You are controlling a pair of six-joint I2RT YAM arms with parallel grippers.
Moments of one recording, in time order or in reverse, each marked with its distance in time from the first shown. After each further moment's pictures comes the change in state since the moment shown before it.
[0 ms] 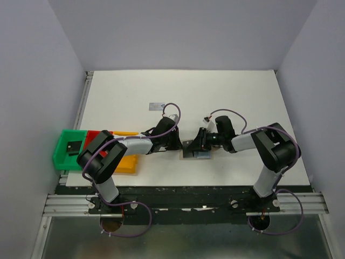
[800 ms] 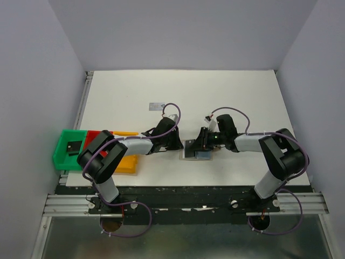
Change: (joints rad) left arm -0.003 0.000 -0.004 0.011 -0.024 -0.010; right arm 0.000 -0.108 0.009 -0.170 0.043 -0.075
